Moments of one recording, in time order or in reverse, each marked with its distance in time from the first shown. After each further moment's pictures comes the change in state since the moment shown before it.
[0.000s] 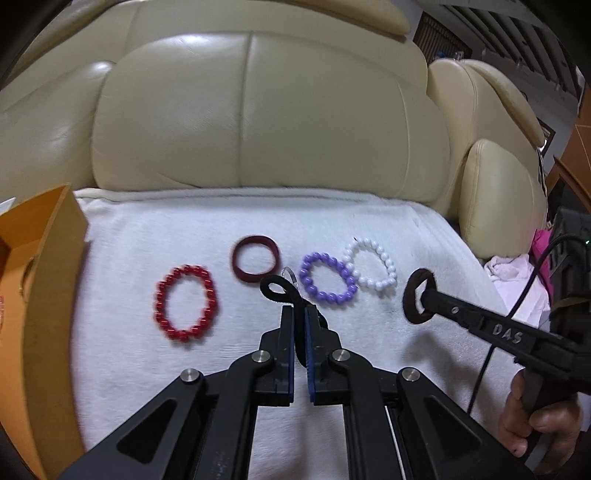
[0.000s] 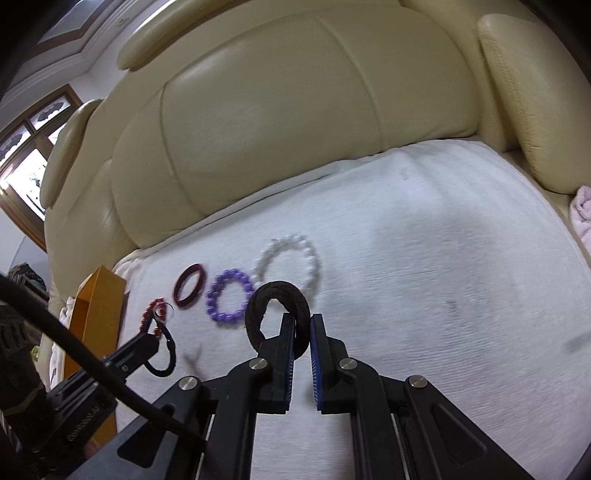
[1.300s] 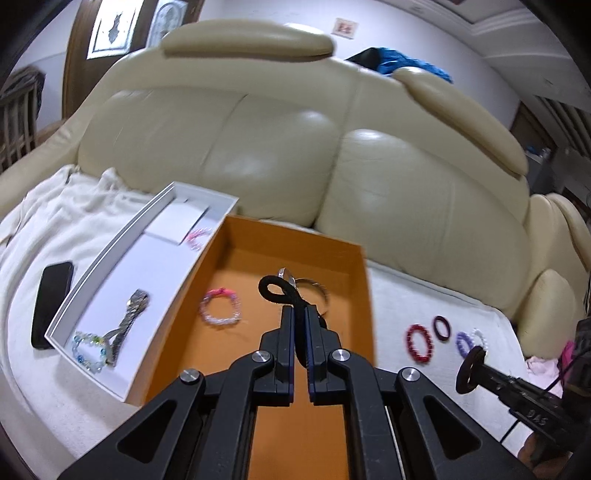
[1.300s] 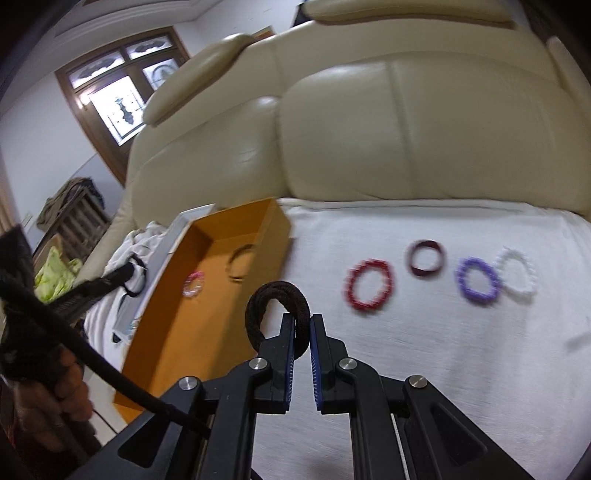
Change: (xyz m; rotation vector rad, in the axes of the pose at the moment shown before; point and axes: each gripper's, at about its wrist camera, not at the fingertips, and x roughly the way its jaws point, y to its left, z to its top) left arm -0.170 0.209 -0.023 -0.339 -0.205 0.260; right arm -0.022 0.221 -0.065 -0.326 0.021 0.216
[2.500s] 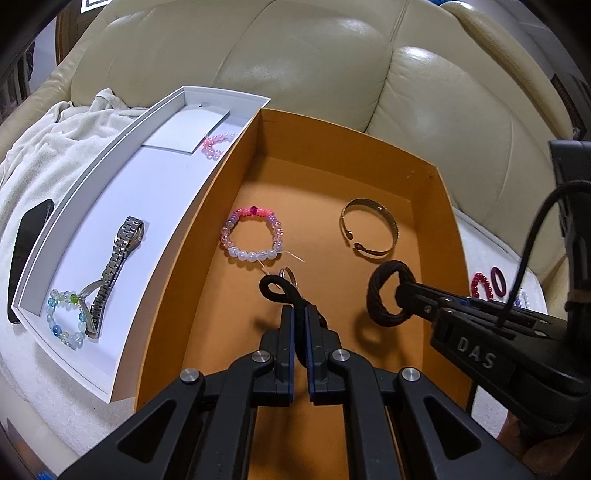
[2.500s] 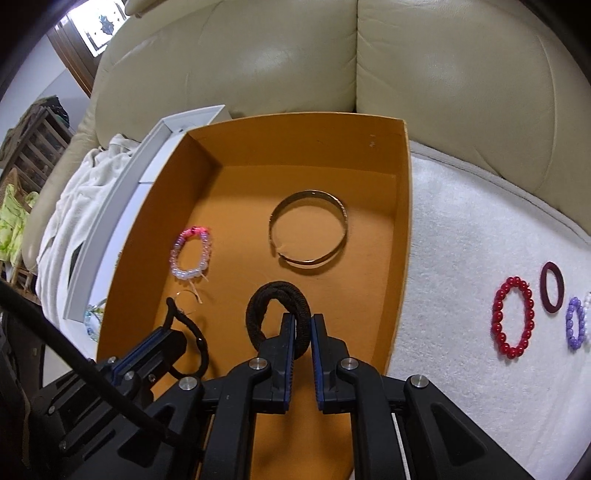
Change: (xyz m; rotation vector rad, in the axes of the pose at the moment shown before) left arm 0.086 0.043 -0.025 -0.025 0.289 0.057; right arm 0.171 0.109 0.029 -0.105 0.354 -0.173
